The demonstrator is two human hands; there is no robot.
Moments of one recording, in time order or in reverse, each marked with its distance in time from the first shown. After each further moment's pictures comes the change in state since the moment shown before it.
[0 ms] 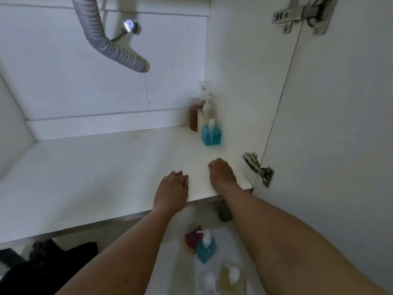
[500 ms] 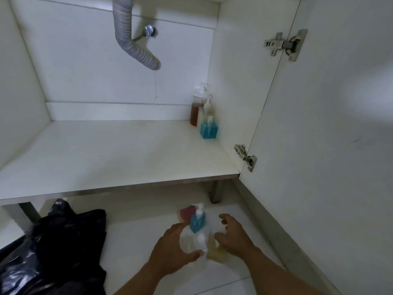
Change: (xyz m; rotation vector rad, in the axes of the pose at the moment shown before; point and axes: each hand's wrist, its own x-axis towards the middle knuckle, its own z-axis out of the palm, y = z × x) left_hand -0.209 -0.018 0.053 -0.322 -0.257 -0.011; right_hand -0.238 0.071 0.014 0.293 -0.339 0.224
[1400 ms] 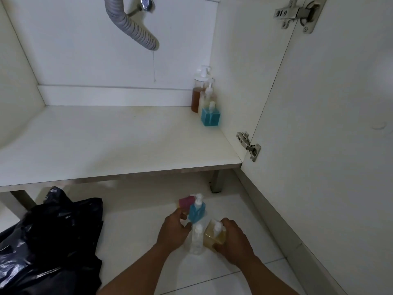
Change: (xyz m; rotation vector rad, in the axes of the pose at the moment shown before) left_hand 0.054 -0.026 0.039 -0.215 0.127 -0.186; right_hand -0.011 0.030 0.019 -0.120 -0.025 -0.073
